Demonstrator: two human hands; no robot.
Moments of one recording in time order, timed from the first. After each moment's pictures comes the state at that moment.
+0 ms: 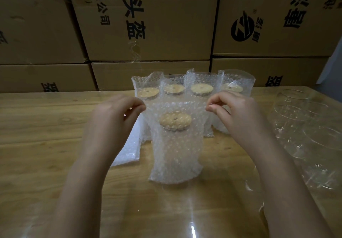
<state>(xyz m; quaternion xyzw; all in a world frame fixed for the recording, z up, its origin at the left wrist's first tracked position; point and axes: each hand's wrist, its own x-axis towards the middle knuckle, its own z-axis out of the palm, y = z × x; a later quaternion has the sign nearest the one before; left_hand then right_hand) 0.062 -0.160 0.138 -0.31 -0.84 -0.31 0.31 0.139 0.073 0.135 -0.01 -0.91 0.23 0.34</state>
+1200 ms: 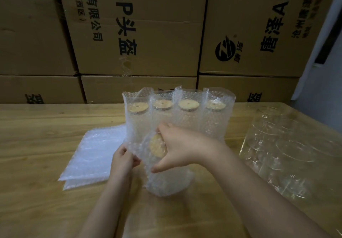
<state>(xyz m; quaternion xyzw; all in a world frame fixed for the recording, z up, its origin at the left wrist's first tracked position) 0.016 -0.117 0.021 -0.02 -0.67 -0.74 -0.02 0.105 0.023 0.142 0.06 -0.99 0.12 -0.02</state>
